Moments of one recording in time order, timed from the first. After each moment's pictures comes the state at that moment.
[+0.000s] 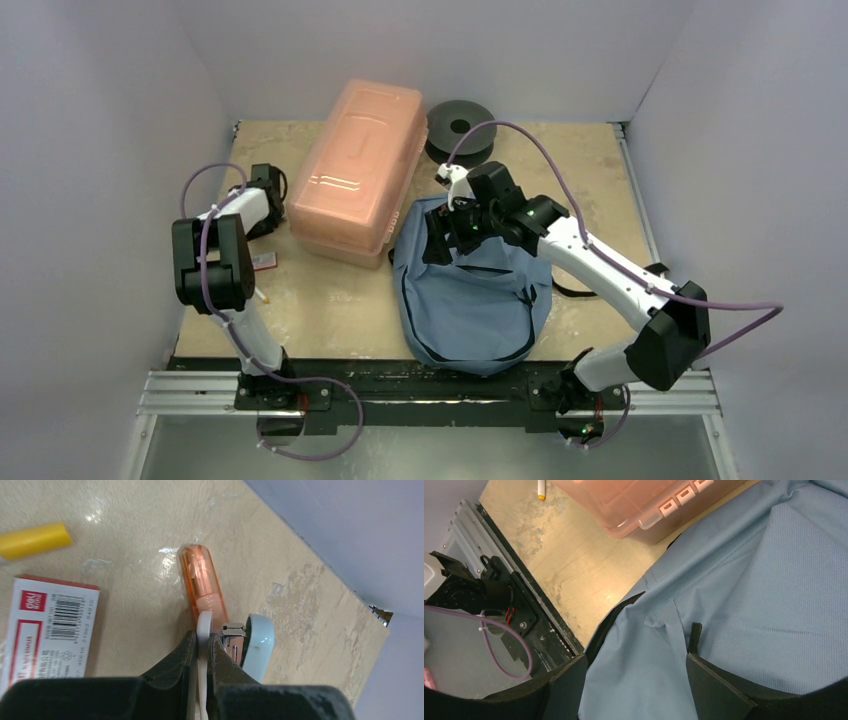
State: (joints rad) left arm 0.12 1.83 1.19 -0.67 -0.76 -2.03; right arm 0.68 1.42 1.26 -0.61 -0.36 0.21
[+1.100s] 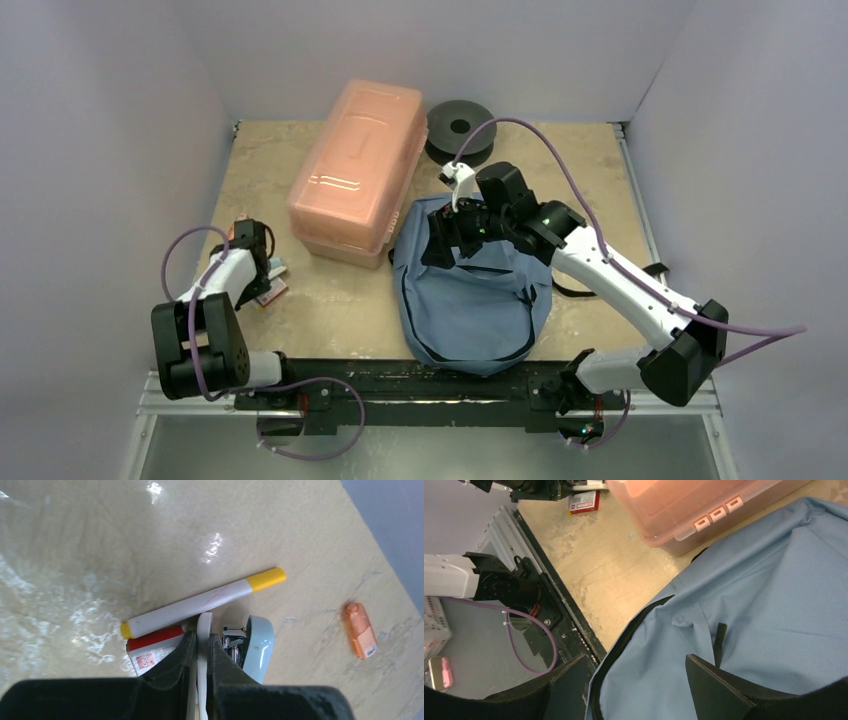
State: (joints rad) left arm 0.22 1.37 0.69 -0.71 -0.55 -2.06; right arm 0.71 1.34 1.28 -0.62 -0.39 0.22
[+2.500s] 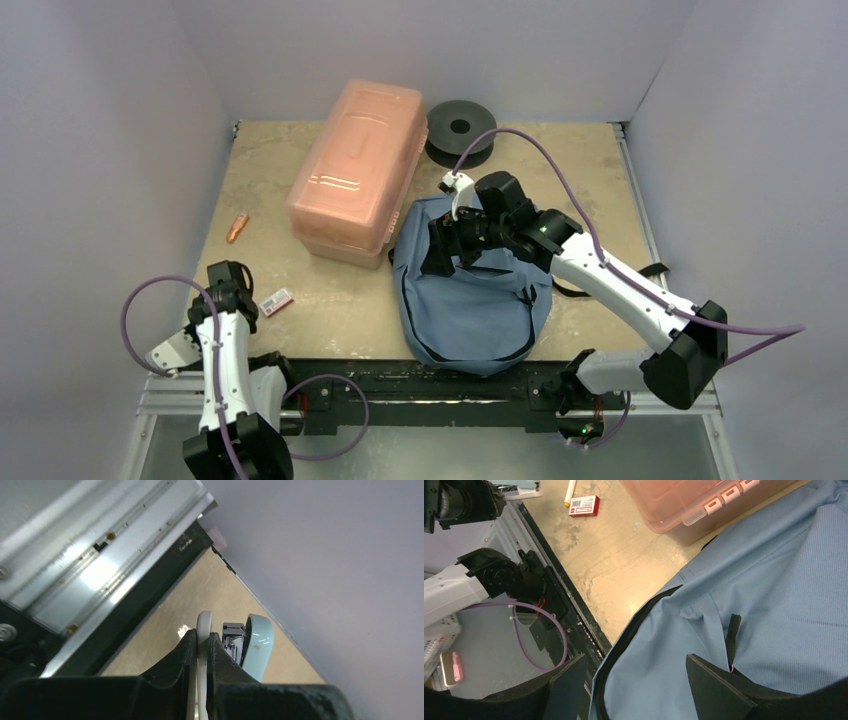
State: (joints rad) left arm 0.40 0.76 0.52 -1.09 -0.89 -2.05; right arm 0.72 1.31 1.19 -0.56 -0.41 0.25
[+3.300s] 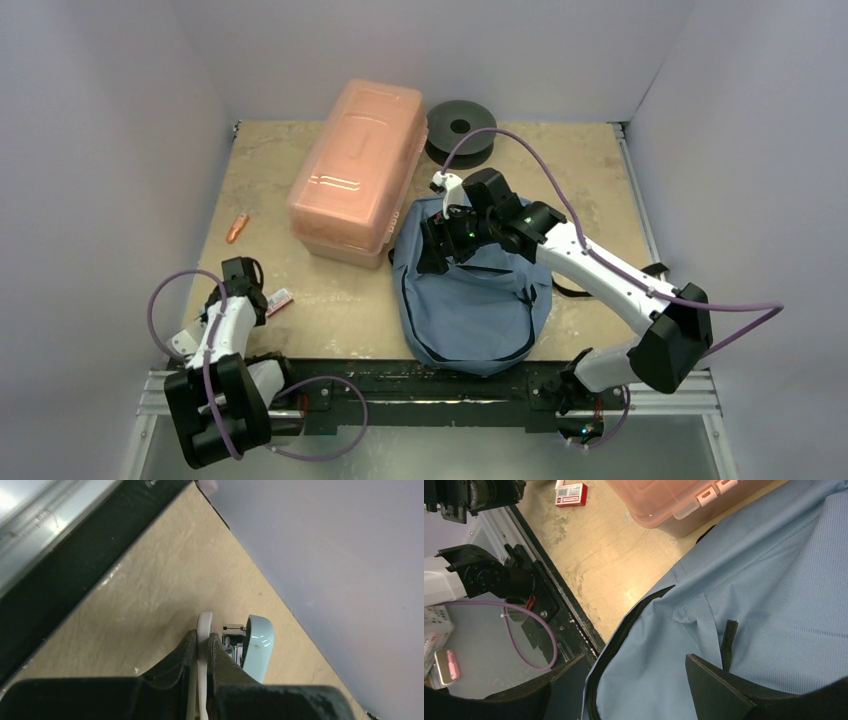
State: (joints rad) left arm 0.36 1.01 0.39 -0.67 -0.88 -2.06; right arm 0.72 1.41 1.23 -0.59 -0.41 0.24
